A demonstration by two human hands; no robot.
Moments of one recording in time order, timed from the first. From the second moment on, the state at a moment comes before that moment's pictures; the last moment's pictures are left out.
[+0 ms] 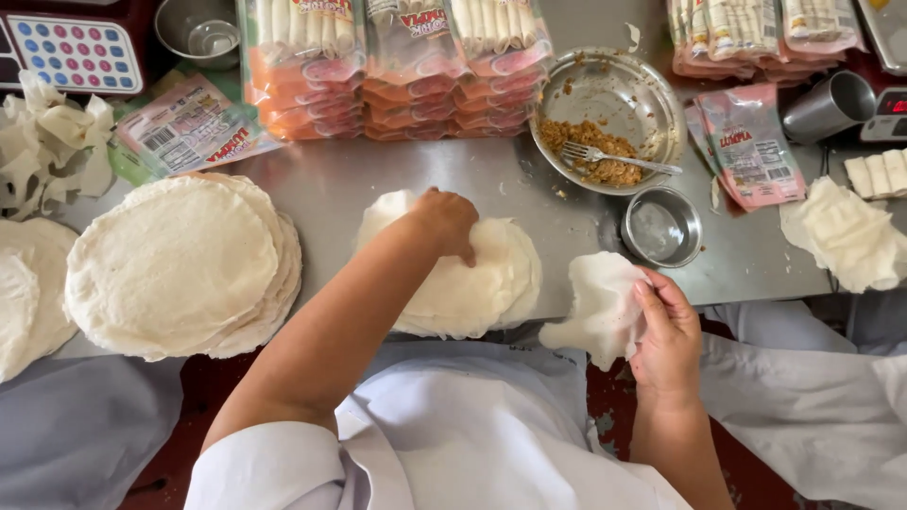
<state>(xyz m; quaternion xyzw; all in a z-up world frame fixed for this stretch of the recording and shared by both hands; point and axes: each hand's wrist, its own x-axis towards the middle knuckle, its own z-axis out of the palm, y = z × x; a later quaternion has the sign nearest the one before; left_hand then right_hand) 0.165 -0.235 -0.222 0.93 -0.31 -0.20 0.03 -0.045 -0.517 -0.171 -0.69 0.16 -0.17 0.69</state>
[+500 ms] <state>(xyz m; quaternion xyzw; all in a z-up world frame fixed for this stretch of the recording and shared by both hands) 0.075 -0.093 -0.018 0.84 -0.14 -0.10 0.52 -0.048 -0.511 -0.171 -0.68 0.18 -0.15 0.70</state>
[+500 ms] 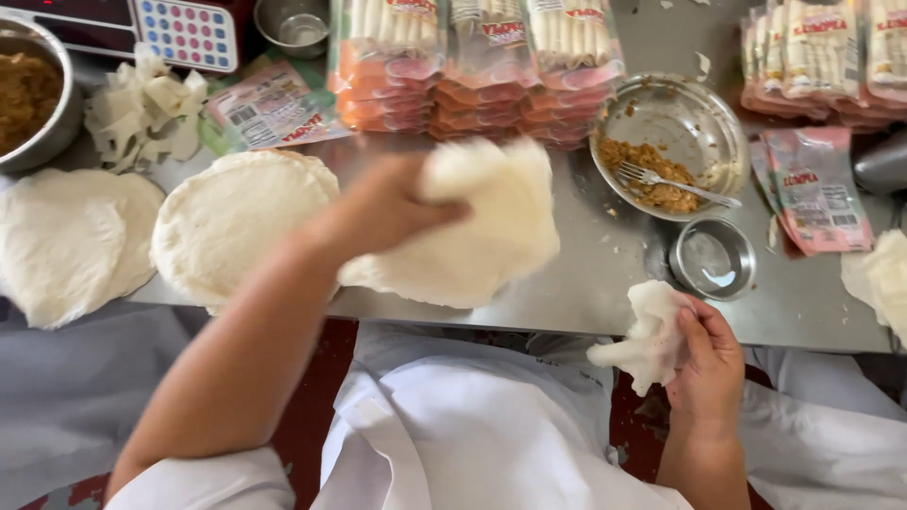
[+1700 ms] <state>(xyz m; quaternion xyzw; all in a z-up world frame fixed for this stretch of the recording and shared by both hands) -0.023 -0.172 -0.268 0.87 -0.45 0.15 0.17 -0.032 -0.427 -0.186 -0.92 -0.20 -0.22 0.27</state>
